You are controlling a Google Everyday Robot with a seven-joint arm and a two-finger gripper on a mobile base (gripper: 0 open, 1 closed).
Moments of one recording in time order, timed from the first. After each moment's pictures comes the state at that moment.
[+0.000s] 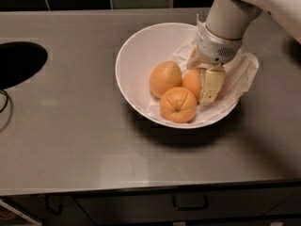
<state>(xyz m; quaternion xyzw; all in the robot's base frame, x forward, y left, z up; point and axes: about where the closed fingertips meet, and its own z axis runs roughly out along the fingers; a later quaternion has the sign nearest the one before) 0.543 -0.137 0.878 -0.74 0.67 0.04 0.09</state>
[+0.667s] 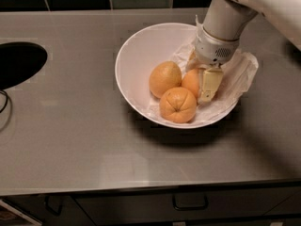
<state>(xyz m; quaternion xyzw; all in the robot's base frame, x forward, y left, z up) 0.549 -0.136 0.872 -0.74 0.66 0.04 0.08</state>
